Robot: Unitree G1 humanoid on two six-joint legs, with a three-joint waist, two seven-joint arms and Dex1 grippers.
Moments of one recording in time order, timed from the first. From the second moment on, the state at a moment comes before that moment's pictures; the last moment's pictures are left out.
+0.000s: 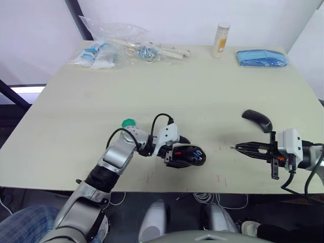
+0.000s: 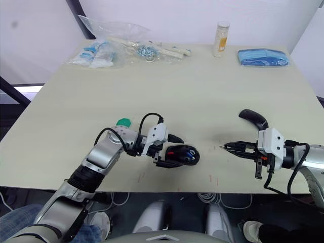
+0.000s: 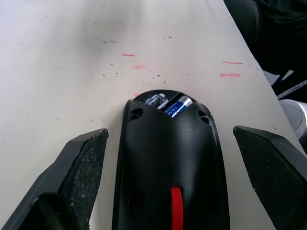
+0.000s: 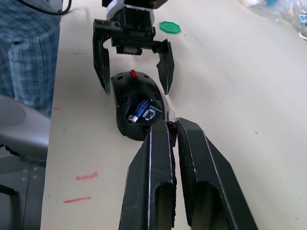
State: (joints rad) left arm -0.49 0.52 -0.39 0.03 -0.18 0.34 -1.26; right arm 0.06 -0.86 -0.14 -0.31 0.55 0.06 1.17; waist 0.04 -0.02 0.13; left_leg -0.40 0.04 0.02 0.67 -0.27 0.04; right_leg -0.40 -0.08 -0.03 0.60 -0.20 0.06
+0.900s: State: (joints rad) left arm -0.49 0.48 -0.40 0.12 -0.12 0.26 -1.24; right arm 0.06 -0.85 -0.17 -0.31 0.56 0.13 1.17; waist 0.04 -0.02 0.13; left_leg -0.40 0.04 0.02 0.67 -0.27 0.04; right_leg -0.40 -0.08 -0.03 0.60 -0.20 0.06
